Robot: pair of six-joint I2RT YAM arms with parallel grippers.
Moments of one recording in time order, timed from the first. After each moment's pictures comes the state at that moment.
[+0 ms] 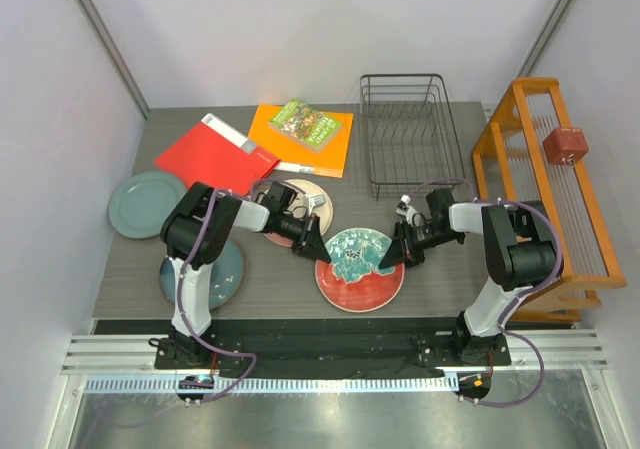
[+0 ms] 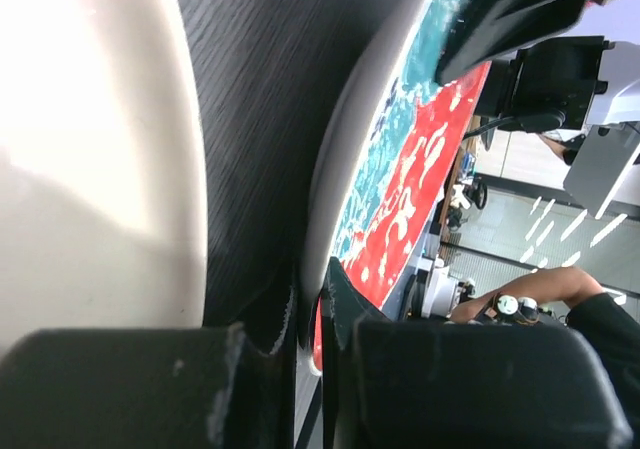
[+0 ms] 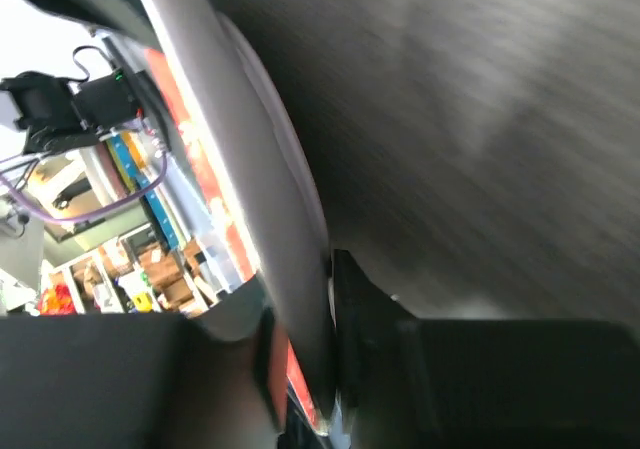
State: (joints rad) left arm -0.49 2.06 0.98 0.02 1.12 -0.43; right arm 0.12 1.73 0.74 -0.47 -0.94 0.10
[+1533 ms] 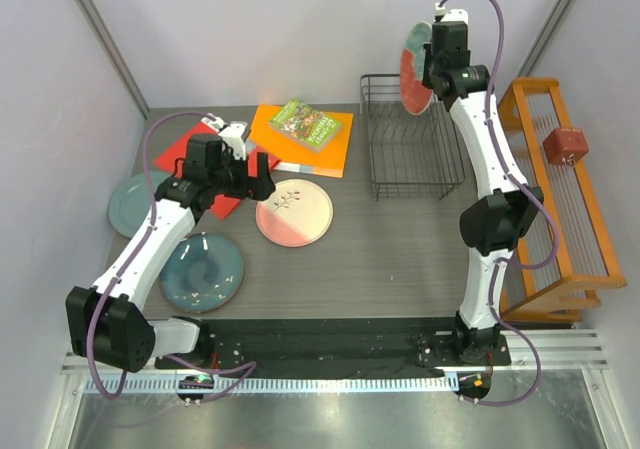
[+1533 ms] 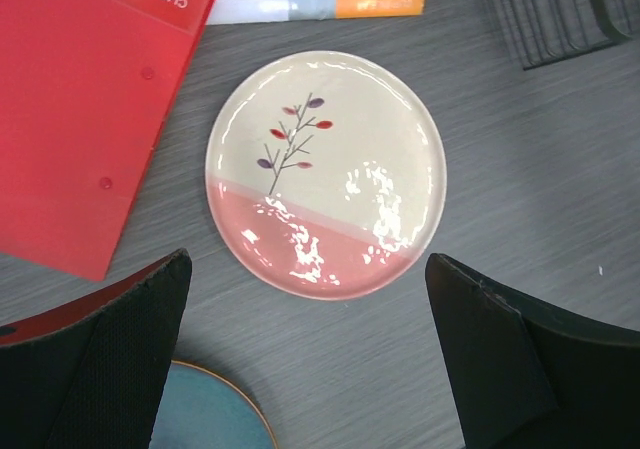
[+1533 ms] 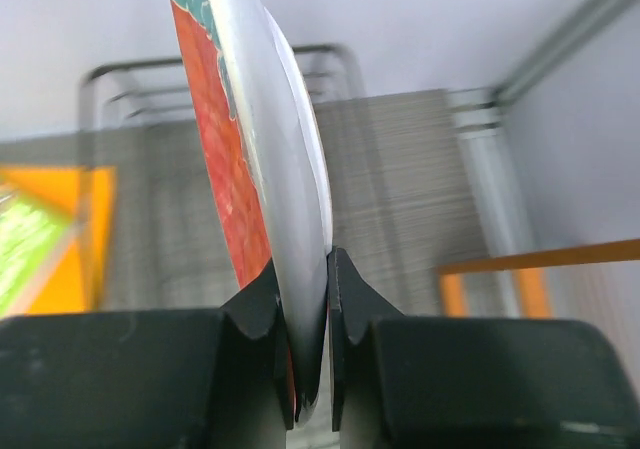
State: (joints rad) left arm -0.27 1.28 1.12 -0.48 0.23 -0.14; right arm 0.19 2.04 2.32 -0.74 0.32 0.09
